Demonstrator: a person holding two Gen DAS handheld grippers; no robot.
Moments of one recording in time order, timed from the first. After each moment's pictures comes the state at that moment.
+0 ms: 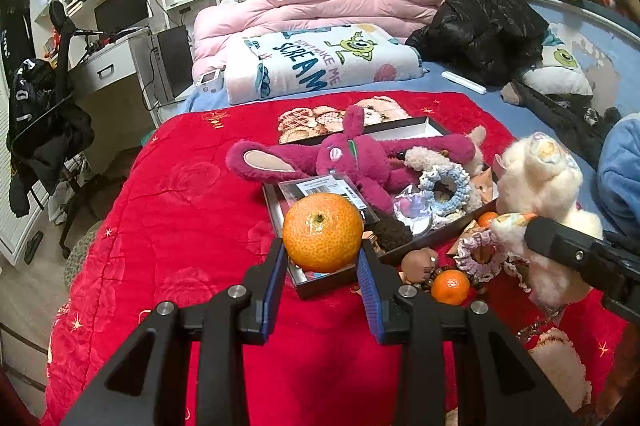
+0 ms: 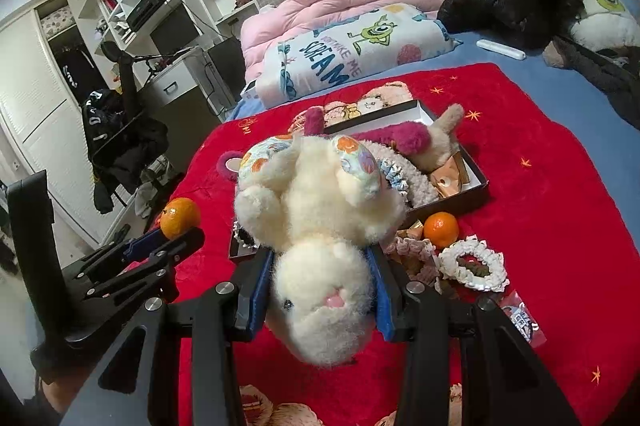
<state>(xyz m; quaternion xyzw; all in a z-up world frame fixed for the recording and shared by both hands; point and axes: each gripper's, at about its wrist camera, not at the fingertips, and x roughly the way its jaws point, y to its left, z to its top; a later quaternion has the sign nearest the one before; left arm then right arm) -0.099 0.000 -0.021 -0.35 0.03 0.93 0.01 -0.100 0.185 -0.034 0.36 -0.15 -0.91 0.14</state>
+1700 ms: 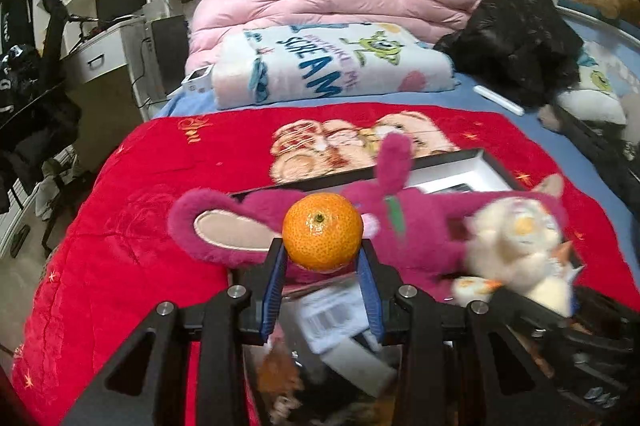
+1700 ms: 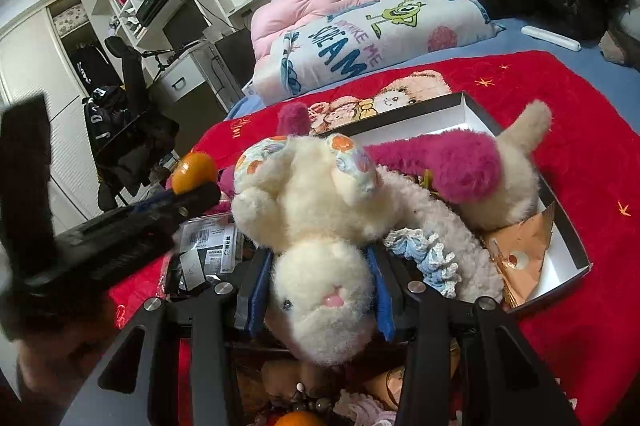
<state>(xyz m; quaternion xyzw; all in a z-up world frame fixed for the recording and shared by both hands) -0.244 -0.006 -0.074 -0.34 0.01 0.94 -0.01 -0.234 0.181 -0.111 0.35 -0.15 -0.90 0.20</state>
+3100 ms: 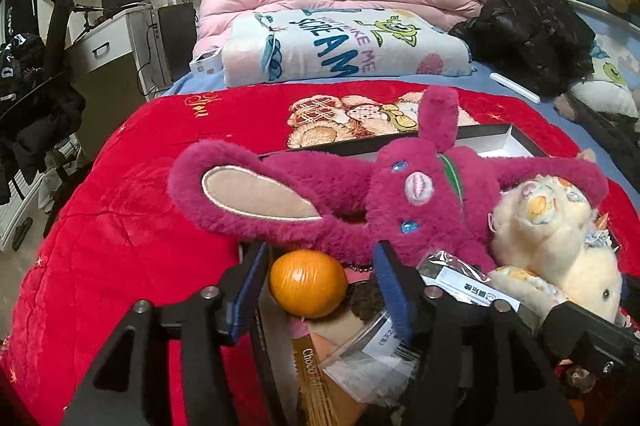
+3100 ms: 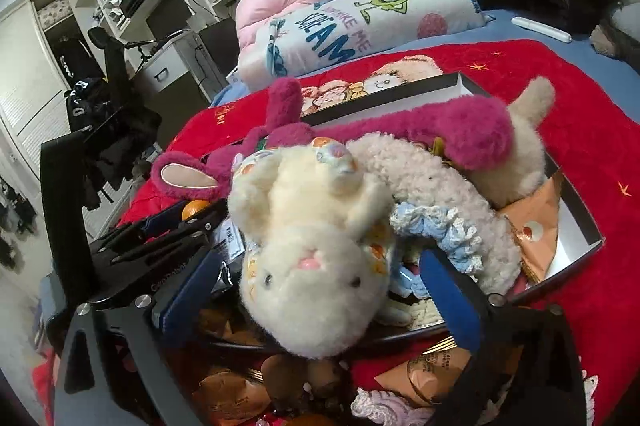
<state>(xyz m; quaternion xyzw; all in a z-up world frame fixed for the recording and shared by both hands) -0.251 -0.022 -0.113 -0.35 0.01 0.94 -0.01 -0.236 0.165 -0.122 0.37 -0.14 -0.91 0.16</state>
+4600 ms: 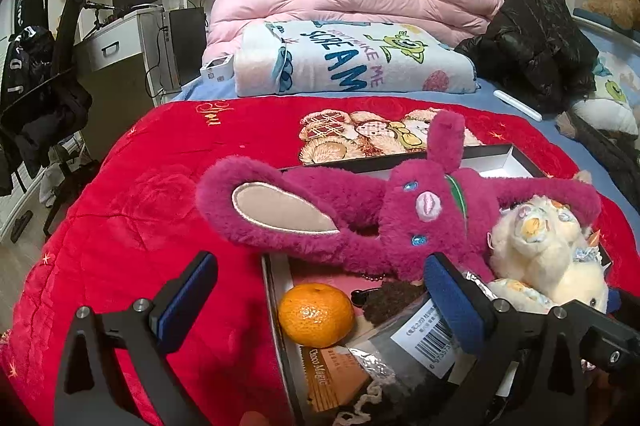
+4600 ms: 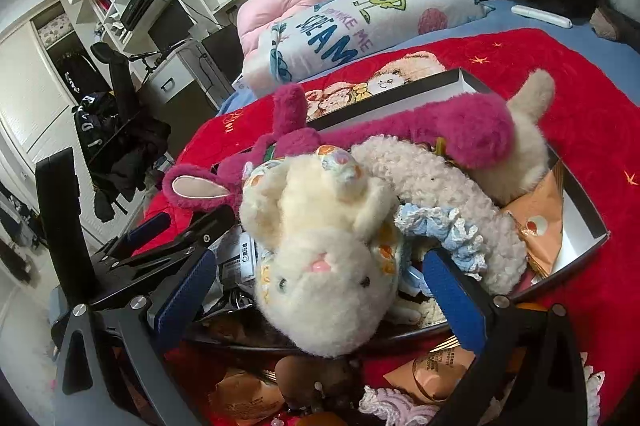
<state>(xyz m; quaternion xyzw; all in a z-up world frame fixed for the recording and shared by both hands) -0.247 -0.035 -0.103 -0.33 -0.02 0.94 -0.02 -0.236 0.171 -0.118 0.36 -0.17 -0.90 0.18</state>
